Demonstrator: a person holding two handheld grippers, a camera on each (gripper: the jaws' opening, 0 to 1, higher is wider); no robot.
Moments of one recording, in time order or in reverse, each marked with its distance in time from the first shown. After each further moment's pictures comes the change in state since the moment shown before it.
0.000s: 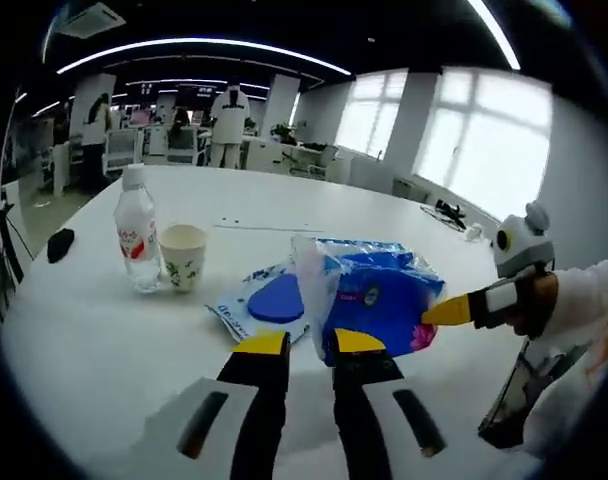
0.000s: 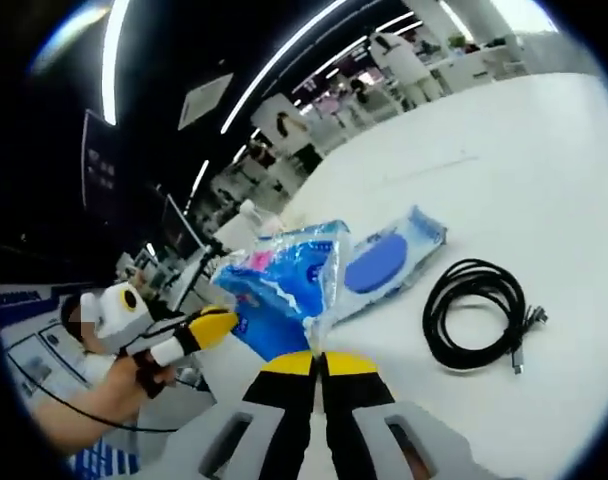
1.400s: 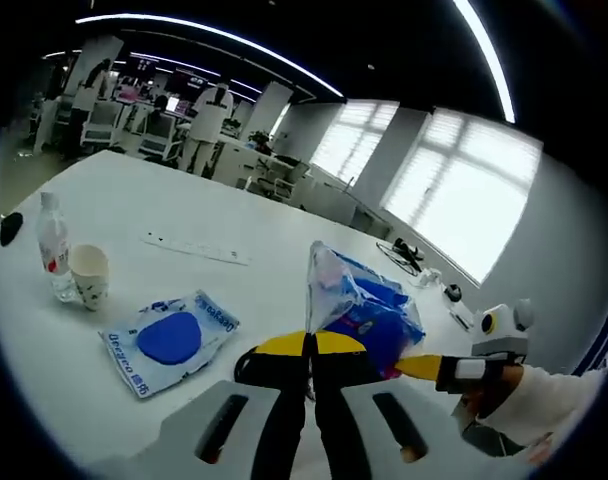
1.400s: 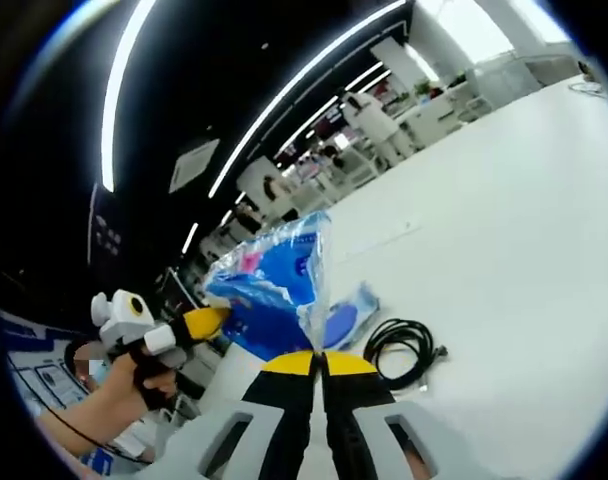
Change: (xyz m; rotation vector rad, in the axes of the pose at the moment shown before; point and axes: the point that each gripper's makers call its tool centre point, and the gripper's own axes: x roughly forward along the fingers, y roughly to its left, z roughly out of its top) left arm 0.055 -0.105 0.065 -0.175 -0.022 -0.146; right arm -0.109 -0.047 0.057 0.081 -0.269 -0.058
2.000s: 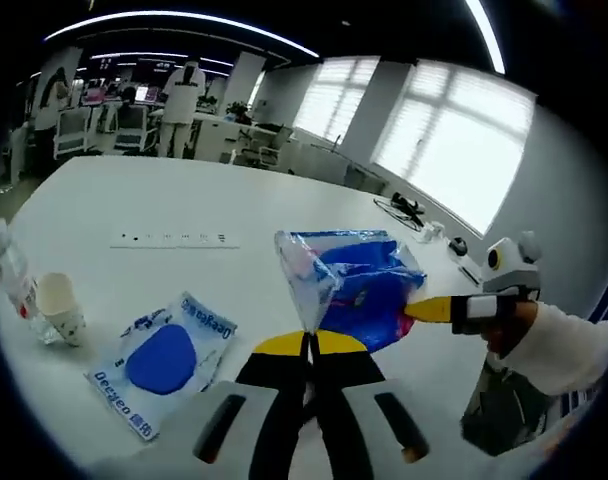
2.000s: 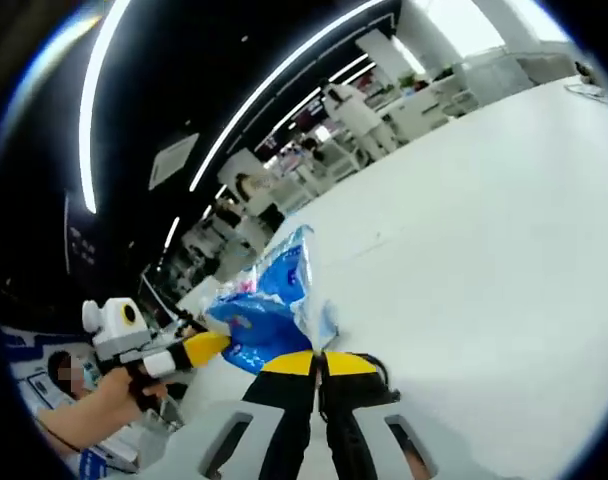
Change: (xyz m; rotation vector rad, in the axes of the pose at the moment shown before) left arm 0.074 0.011 -0.015 0.130 0.180 0.006; right arm 0.033 -0.061 0.051 -0.015 0.059 -0.092
